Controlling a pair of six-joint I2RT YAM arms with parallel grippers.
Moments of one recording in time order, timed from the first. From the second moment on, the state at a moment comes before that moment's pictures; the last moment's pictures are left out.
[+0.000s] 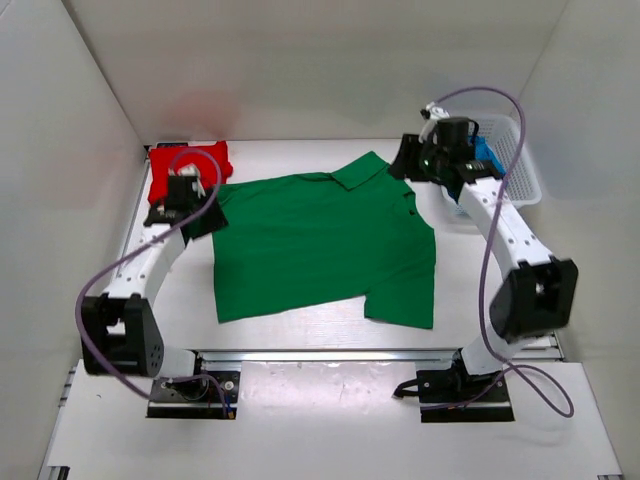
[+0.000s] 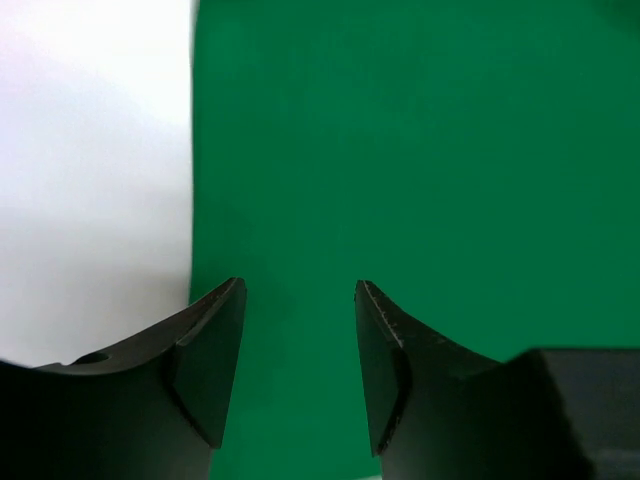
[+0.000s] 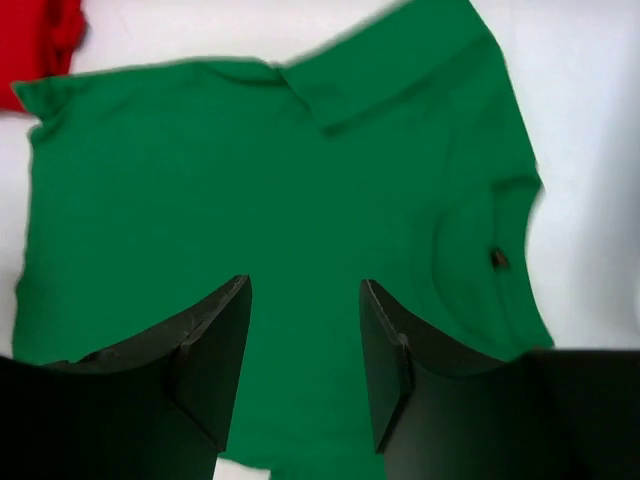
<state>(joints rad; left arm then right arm) -0.03 1.41 1.07 -0.45 0.00 -0.41 0.19 1.65 1.54 -0.45 -0.24 0.23</state>
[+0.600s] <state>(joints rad) -0.22 1.18 0.69 -0.66 -0.14 -0.42 0.07 1.20 0.73 -0.47 -0.19 0.25</state>
